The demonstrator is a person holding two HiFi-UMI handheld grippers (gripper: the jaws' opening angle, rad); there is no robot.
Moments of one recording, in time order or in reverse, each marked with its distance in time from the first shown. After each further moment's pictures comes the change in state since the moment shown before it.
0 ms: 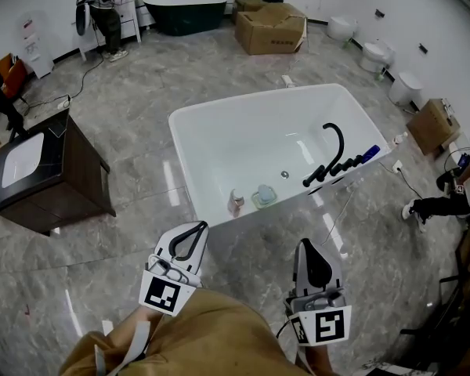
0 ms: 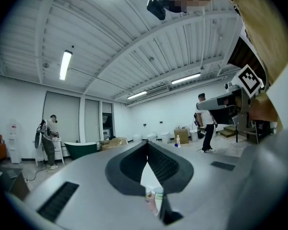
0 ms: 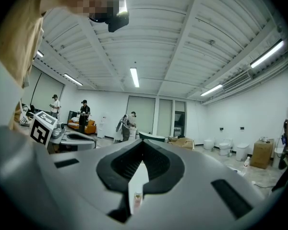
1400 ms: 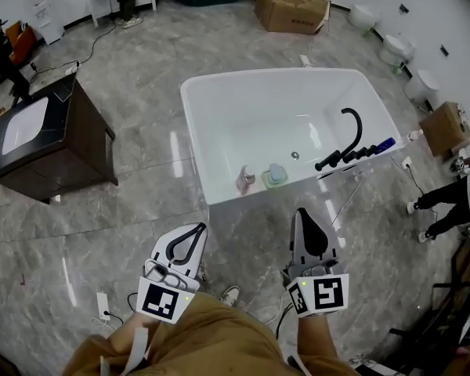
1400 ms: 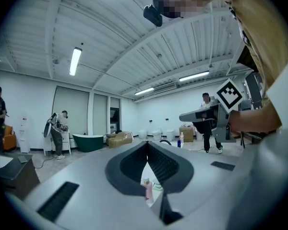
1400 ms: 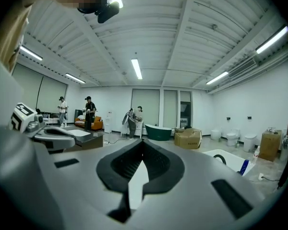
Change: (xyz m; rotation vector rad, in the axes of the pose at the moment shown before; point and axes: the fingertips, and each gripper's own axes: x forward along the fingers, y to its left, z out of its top) left arm -0.045 -0.009 -0.037 -0.016 0.072 0.068; right arm 0.055 0.016 -0.054 0.043 0.095 0.085
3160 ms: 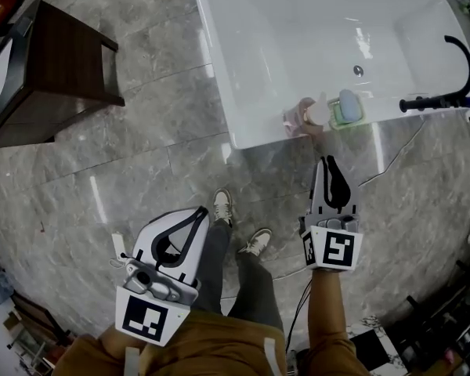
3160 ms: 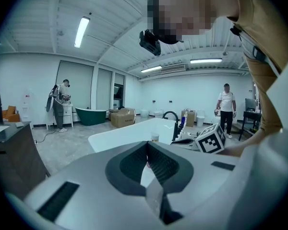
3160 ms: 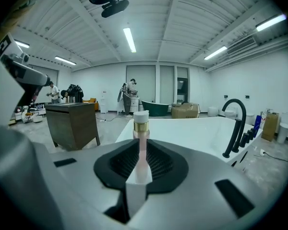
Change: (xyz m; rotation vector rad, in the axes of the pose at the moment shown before) left arm 0.064 0.047 -0.205 -0.133 0.260 -0.006; right arm 0.165 -0.021 -0.338 0.054 0.246 -0.040
